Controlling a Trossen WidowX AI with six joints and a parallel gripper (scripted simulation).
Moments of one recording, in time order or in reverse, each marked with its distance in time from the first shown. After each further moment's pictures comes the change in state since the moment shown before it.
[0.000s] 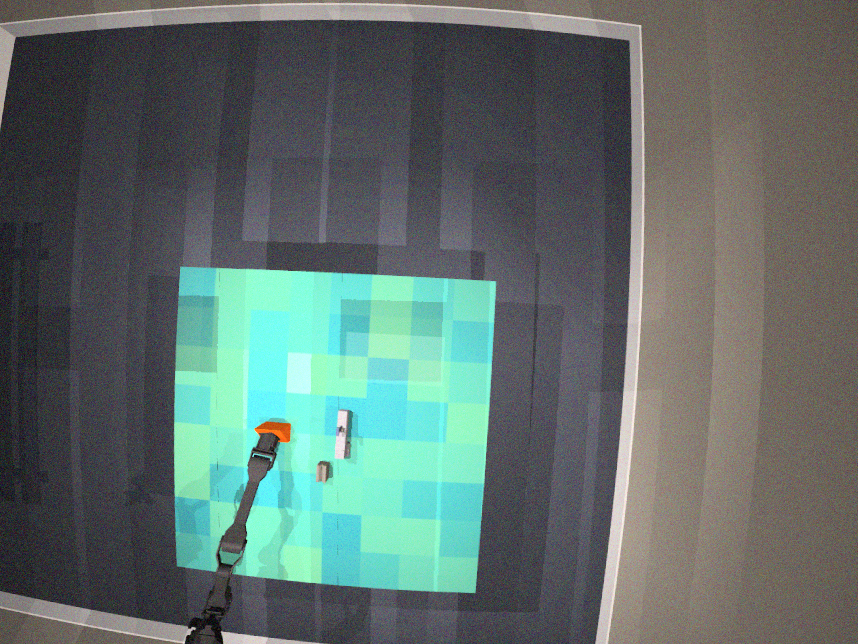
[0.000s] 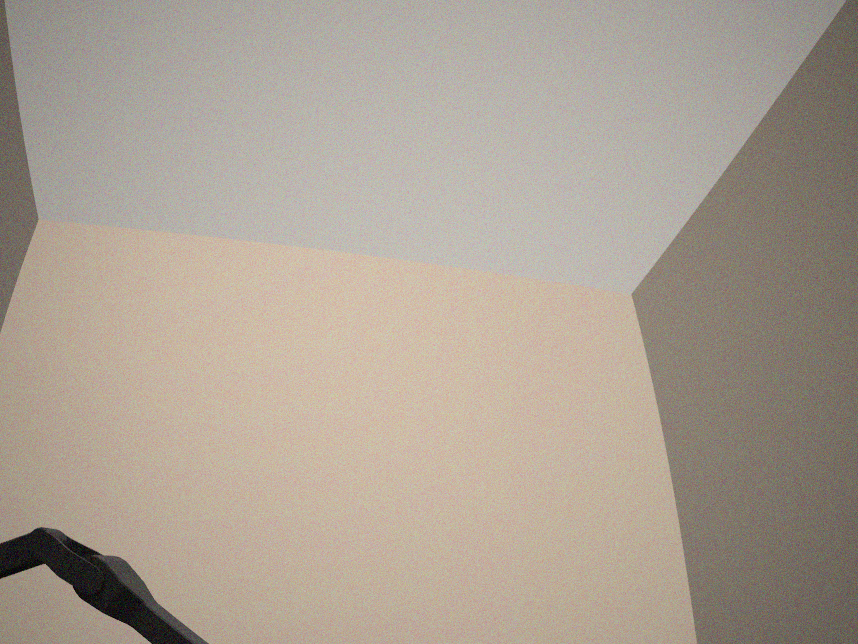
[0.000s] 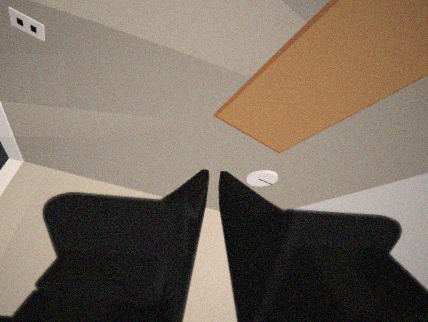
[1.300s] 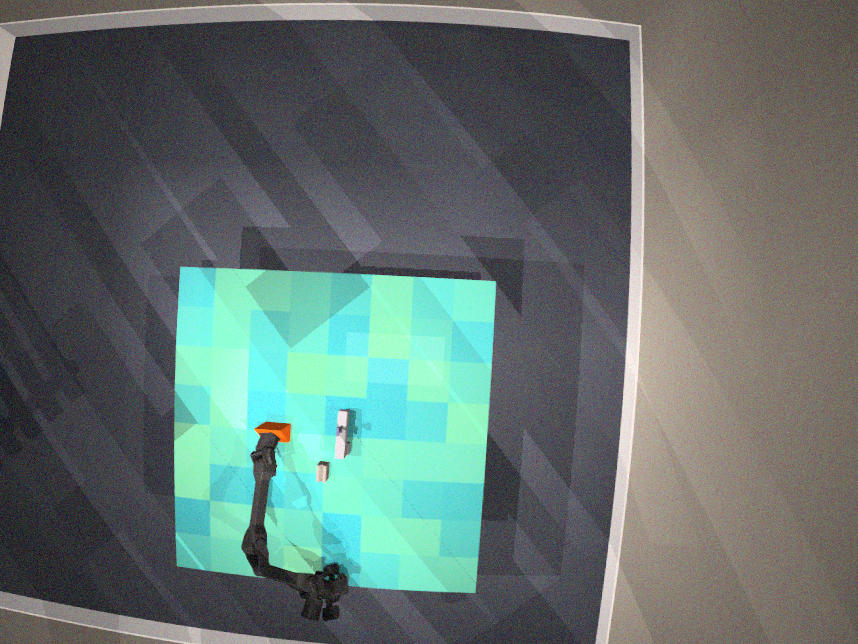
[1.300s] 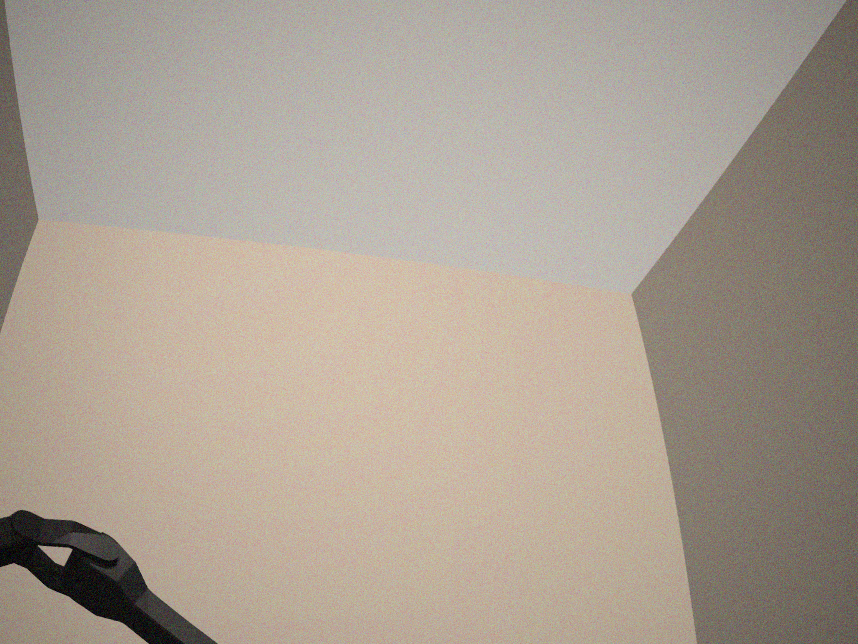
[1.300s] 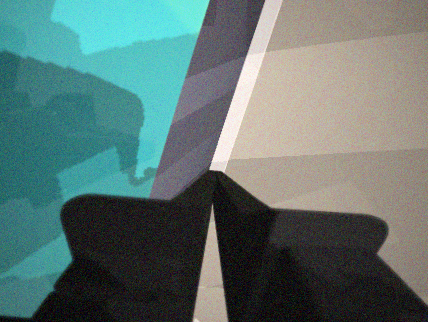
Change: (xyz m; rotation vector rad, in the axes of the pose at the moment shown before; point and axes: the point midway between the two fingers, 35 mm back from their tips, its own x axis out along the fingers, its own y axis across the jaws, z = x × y) arm -0.363 -0.018 0.371 0.229 -1.072 0.723
